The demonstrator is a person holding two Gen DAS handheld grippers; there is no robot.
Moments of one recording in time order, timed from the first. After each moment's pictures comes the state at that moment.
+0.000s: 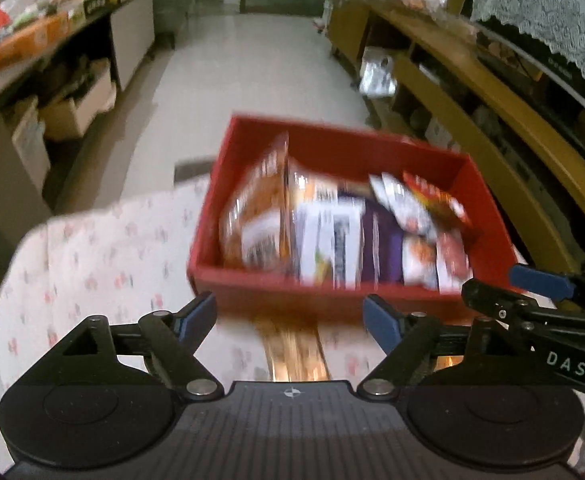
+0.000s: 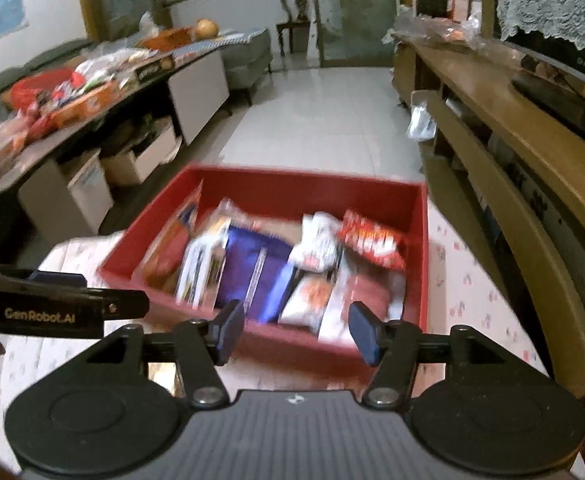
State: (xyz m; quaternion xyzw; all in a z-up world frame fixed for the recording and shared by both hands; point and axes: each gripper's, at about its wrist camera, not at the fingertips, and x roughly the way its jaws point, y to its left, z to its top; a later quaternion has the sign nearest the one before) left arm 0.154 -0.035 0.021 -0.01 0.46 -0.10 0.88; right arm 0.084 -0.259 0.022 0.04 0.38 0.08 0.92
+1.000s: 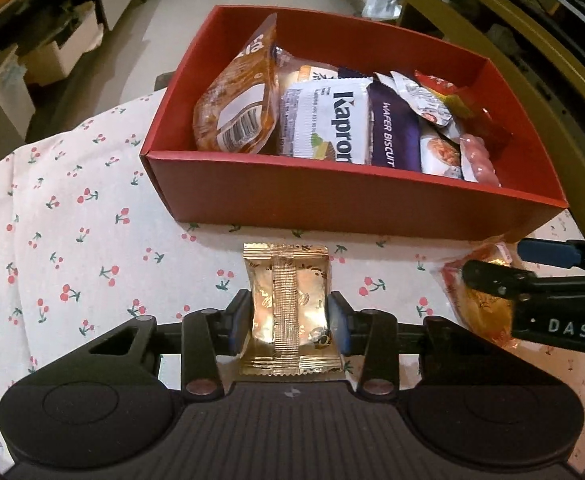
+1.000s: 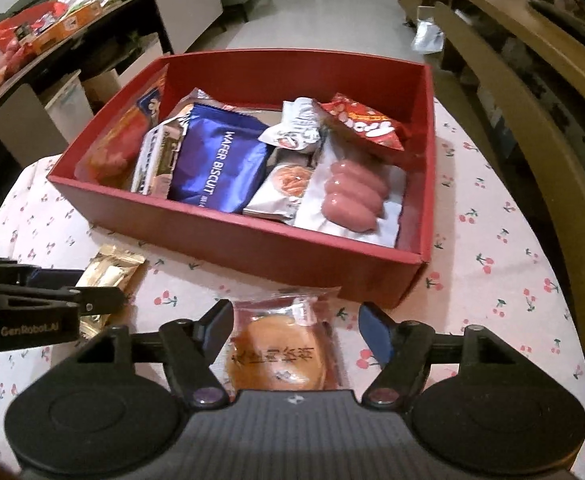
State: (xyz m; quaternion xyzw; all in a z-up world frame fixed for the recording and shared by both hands) left arm 0.150 -0.048 -0.036 0.02 0.53 -0.10 0.84; right arm 0.103 -0.270 -0.035 0.03 0.49 0.09 0.87
